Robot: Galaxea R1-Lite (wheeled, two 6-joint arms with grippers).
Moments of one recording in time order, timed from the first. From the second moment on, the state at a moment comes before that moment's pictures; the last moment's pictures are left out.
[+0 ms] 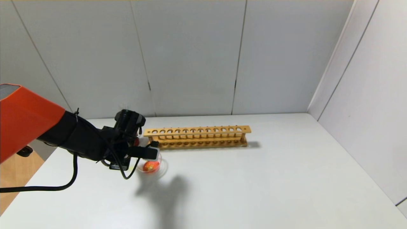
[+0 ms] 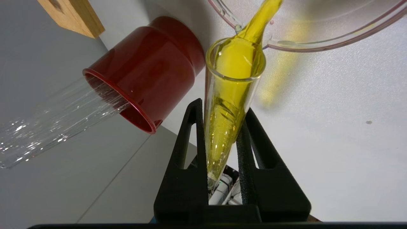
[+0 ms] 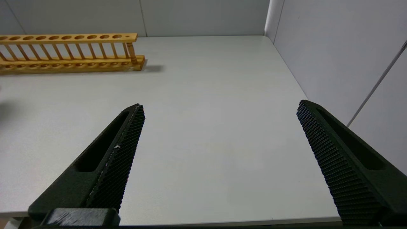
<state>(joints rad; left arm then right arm) -0.29 2.03 -1.01 -0.14 0.46 1.42 0.00 0.00 0.00 -0.01 -0.01 0.01</state>
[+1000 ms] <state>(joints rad) -0.31 2.03 -1.03 -0.13 0.53 1.50 0.00 0.00 0.00 -0.01 -0.01 0.01</state>
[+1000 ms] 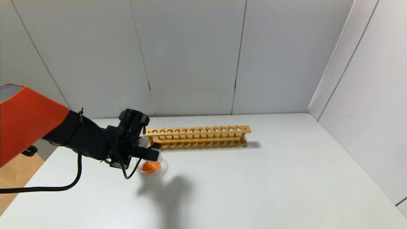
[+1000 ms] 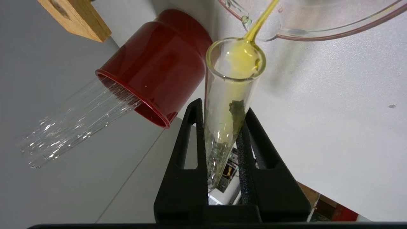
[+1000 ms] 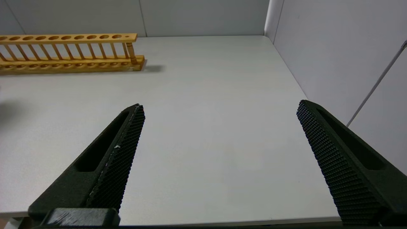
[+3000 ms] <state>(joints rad) -0.31 1.62 -0.93 -0.32 0.26 0.36 0.00 0.00 0.00 -0.01 -0.01 0.01</state>
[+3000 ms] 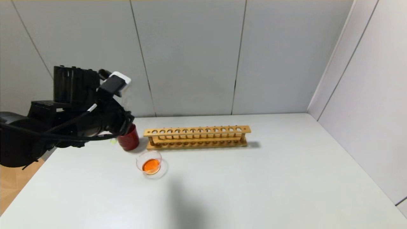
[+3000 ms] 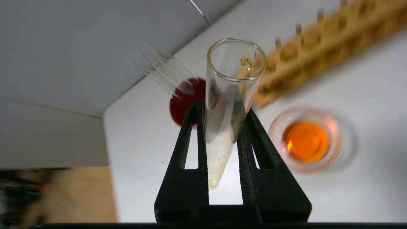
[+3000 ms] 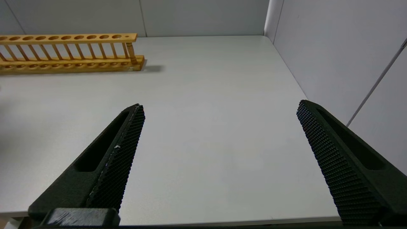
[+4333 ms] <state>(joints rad) -0.10 1.83 -1.02 -0.53 -0.01 0.29 0.00 0.00 0.00 -0.01 -0.01 0.01</state>
